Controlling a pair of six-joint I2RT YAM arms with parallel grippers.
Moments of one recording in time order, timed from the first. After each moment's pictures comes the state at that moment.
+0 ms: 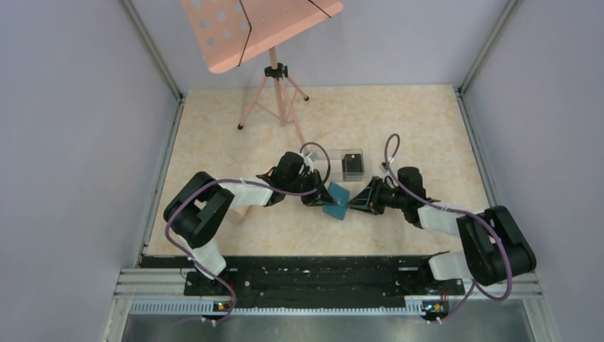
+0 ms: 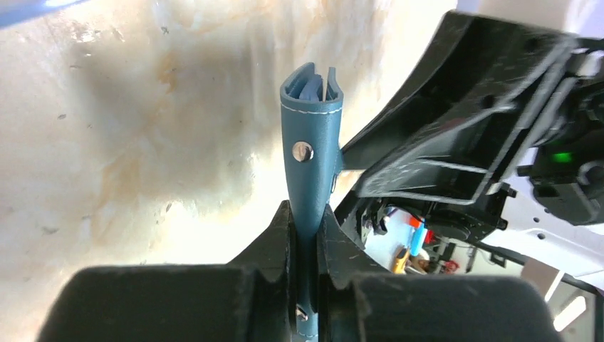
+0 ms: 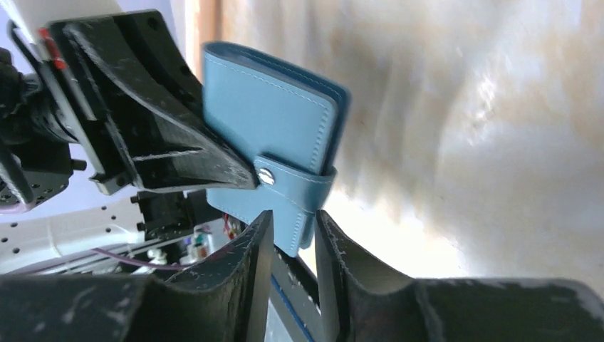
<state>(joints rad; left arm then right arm) -0.68 1.76 0.80 0.31 0.62 -0.99 0.29 1.40 0.31 0.45 -0.76 0.94</state>
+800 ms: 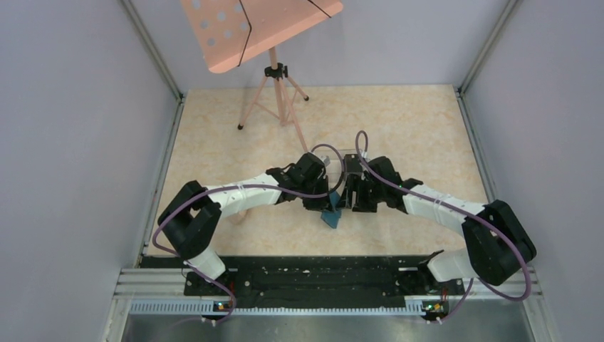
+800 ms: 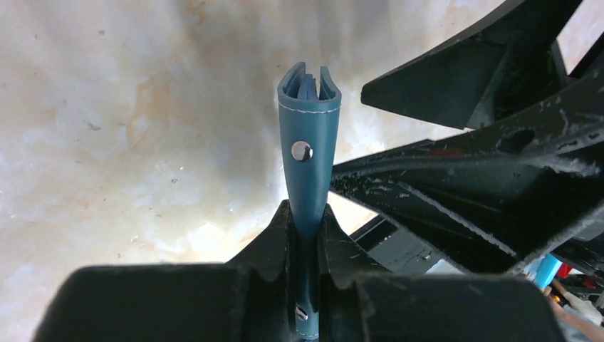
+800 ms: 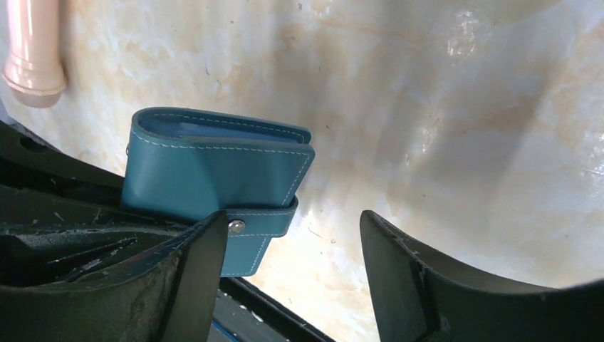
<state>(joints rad) -0.84 1.64 1.03 -0.29 0.26 -0.76 0.55 1.34 0.64 -0.19 -0.30 0.65</state>
